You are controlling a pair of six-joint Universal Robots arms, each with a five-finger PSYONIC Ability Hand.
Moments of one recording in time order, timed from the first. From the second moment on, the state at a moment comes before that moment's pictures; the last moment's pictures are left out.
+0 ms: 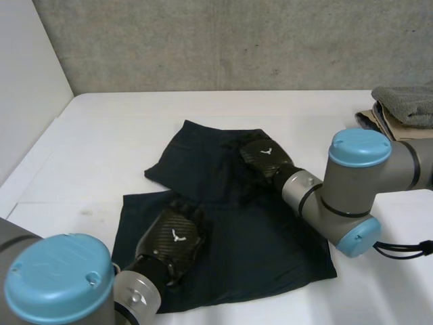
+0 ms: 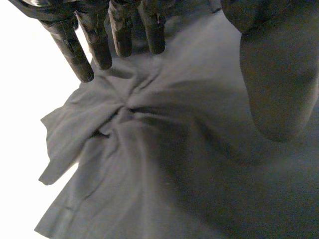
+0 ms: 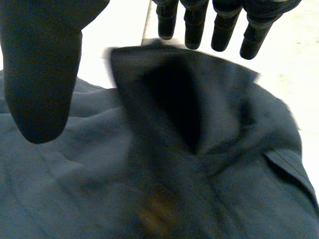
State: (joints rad) left arm 3.94 -1.82 -1.91 3.34 -1.67 3.65; right arm 2.05 -0.86 1.30 -0.24 1.21 3.07; left_hand 0.26 0.25 0.26 0.25 0.07; right_hand 0.22 0.20 0.20 0.21 0.04
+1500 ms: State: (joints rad) left arm 4.01 -2.37 -1.15 3.53 -1.43 3.72; right arm 1.97 -0.77 1.21 -0.14 1.43 3.05; left_hand 1.14 1.19 1.19 1.20 0.99; right_hand 0.22 0.20 0.20 0.21 0.04
